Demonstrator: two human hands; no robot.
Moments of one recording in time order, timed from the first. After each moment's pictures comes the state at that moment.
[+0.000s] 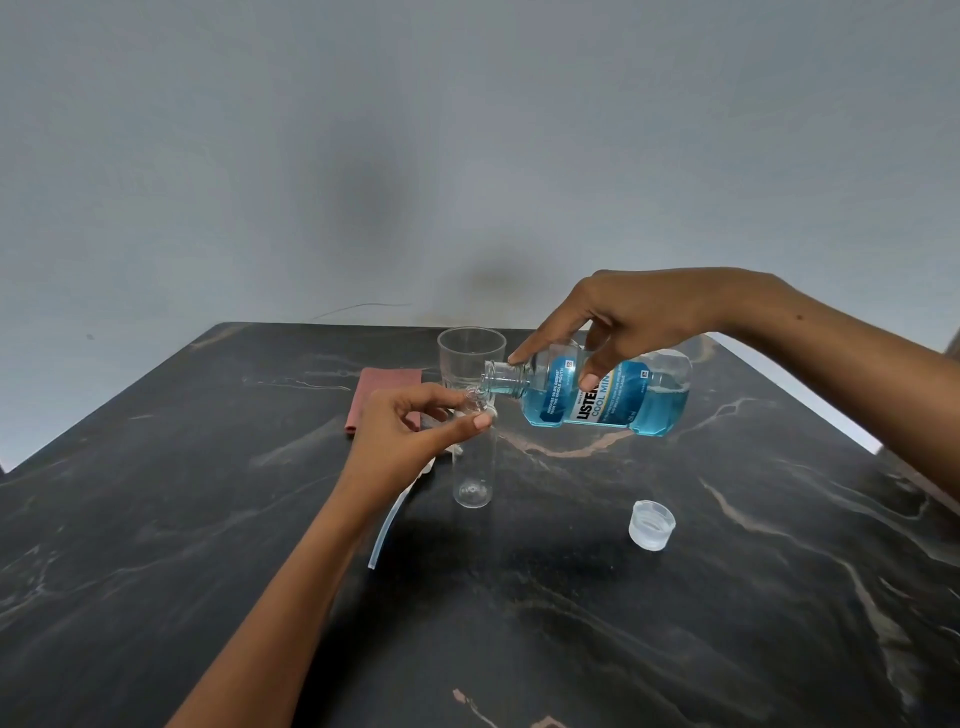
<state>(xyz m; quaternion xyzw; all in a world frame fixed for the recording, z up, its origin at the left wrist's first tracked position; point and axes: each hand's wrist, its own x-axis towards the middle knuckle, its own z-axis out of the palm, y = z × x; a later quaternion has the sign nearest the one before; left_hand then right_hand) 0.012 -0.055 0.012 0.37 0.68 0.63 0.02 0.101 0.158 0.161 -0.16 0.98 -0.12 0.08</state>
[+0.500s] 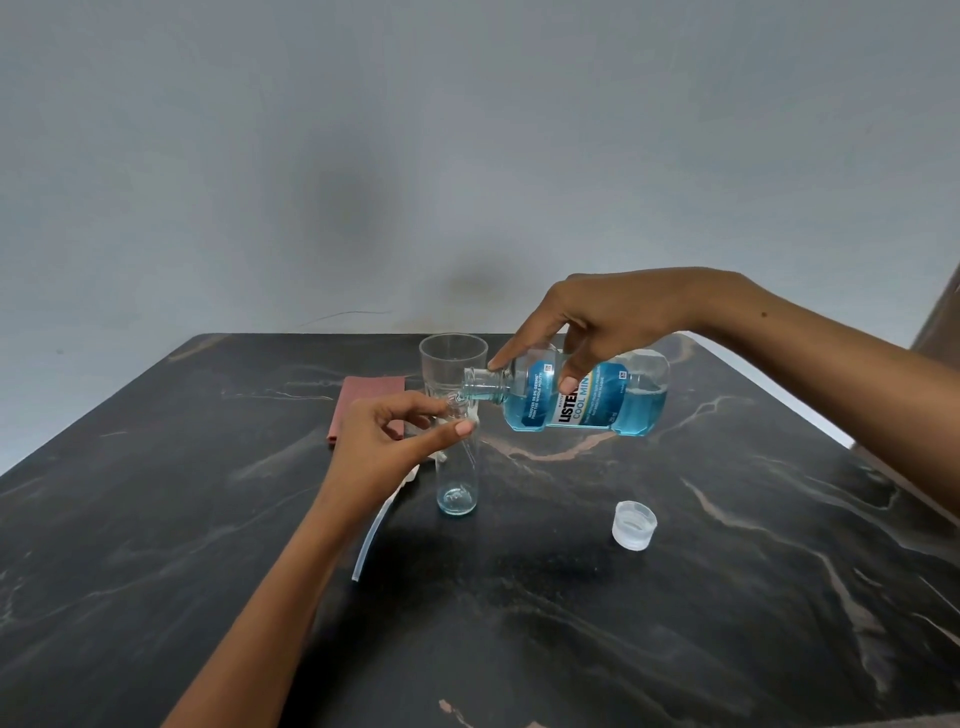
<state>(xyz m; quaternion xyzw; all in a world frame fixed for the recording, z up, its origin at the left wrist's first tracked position) 0.015 -0.054 0.015 0.36 0.69 0.63 0.02 0.104 0.151 0.166 -0.15 0.98 -0.11 0.10</state>
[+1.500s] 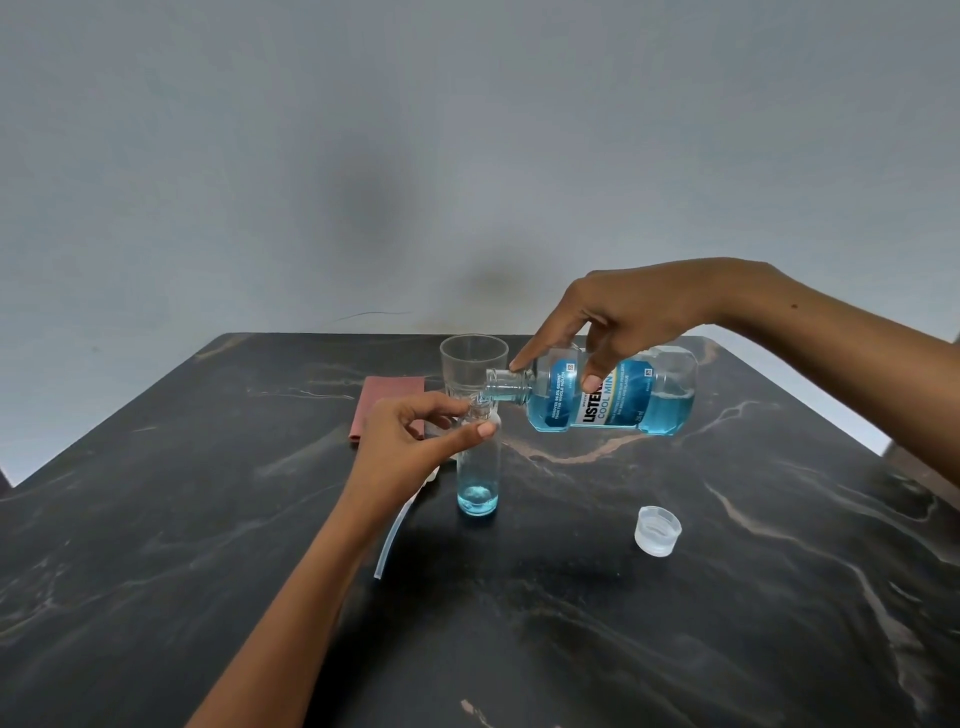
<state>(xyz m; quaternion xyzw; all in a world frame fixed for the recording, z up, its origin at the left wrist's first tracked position) 0.011 -0.053 0.014 0.35 0.70 0.62 0.02 0.098 0.150 0.171 -0.16 0.97 -0.14 0.12</state>
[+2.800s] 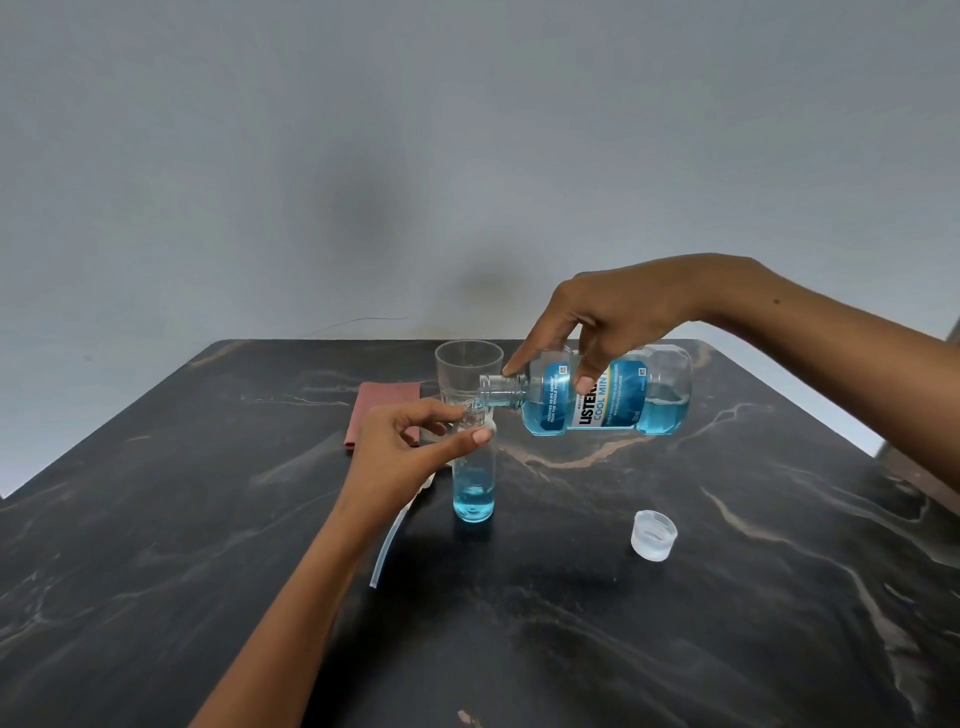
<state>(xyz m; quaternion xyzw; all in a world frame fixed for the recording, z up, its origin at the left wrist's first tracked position) 0.011 -0.053 0.013 0.35 0.71 0.62 0.02 0.094 0.147 0.176 -0.15 0.97 -0.12 0.14</state>
